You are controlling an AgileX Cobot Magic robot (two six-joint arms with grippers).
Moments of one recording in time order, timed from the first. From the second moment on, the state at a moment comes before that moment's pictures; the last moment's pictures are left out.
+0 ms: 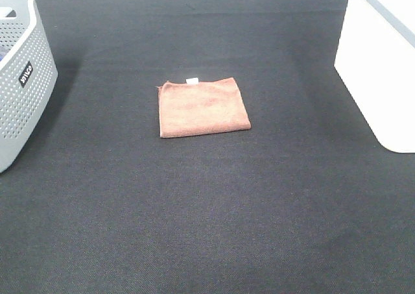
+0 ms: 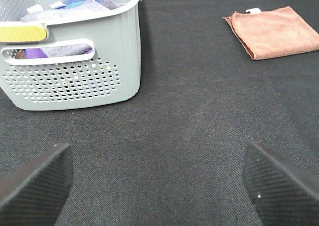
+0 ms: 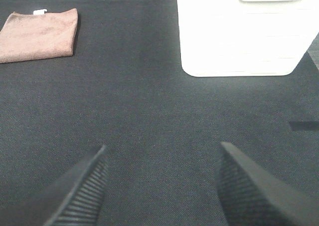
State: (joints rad) left arm -0.01 0.00 -0.50 -0.08 1.06 0.05; right arm 0.00 -0.01 -0.50 0.07 1.07 -0.04
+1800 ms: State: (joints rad) left arm -0.01 0.00 -0.50 -0.08 1.06 0.05; right arm 0.00 1.12 -1.05 0.36 0.82 -0.28
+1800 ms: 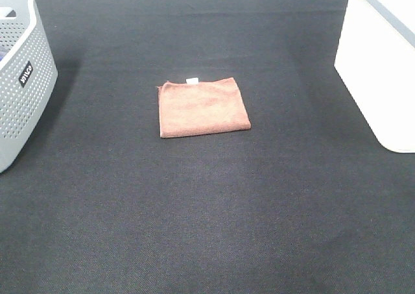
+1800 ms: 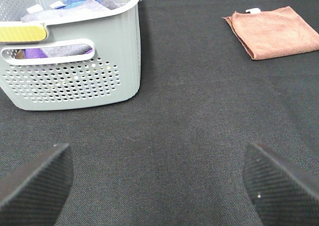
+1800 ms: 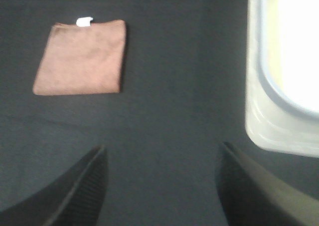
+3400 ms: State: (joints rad) left arm -0.01 0.00 -0.50 -0.08 1.06 0.05; right arm 0.24 2.38 -2.00 0.54 1.00 -0.17
